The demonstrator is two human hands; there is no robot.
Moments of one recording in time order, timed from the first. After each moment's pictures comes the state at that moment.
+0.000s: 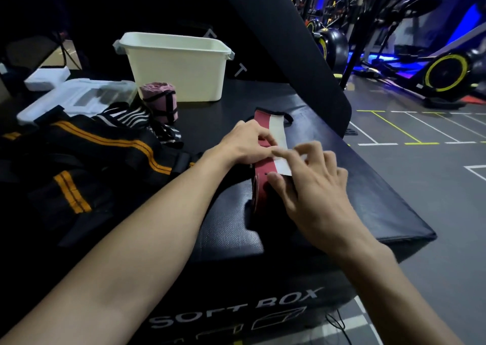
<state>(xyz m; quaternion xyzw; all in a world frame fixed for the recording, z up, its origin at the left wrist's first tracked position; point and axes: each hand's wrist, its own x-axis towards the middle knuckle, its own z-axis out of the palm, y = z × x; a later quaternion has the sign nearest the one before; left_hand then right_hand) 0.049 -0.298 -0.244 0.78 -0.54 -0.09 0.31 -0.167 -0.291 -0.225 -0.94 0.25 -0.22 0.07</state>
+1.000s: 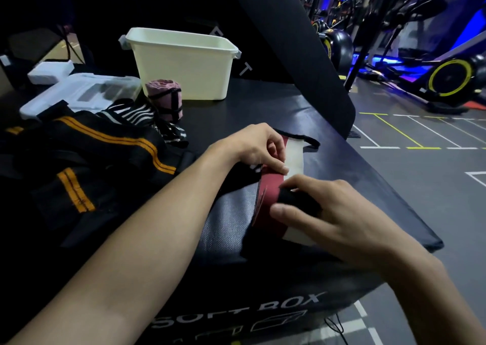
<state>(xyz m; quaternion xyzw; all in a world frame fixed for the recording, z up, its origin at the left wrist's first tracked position) 0.048 -0.291 -0.232 0.71 -0.59 -0.22 0.32 -0.193 -0.302 -0.209 -0.97 0.11 -0.13 0.18</state>
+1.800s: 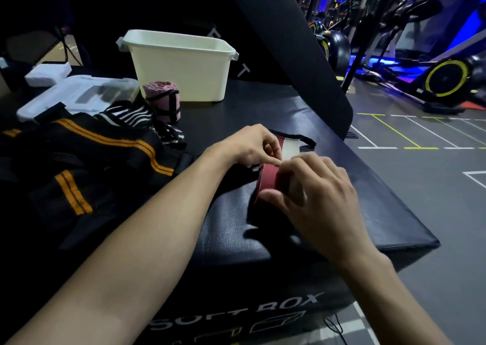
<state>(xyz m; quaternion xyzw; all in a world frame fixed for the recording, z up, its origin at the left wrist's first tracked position) 0.055 -0.297 -0.239 0.73 -0.58 -0.19 0.32 -0.165 -0.304 -0.243 -0.92 0.16 -0.35 -0.01</state>
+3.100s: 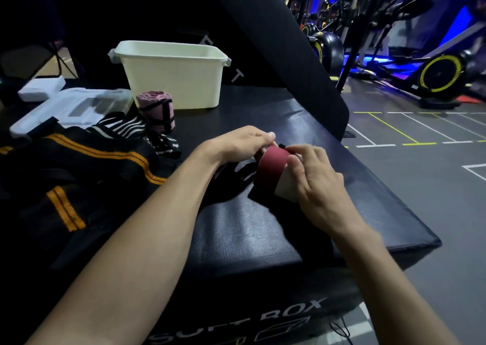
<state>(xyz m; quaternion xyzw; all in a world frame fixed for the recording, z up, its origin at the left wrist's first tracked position) 0.054 -0.290 -0.224 0.69 -0.55 -0.27 0.39 -0.148 -0.343 -0.249 -0.90 0.27 -0.29 0.20</state>
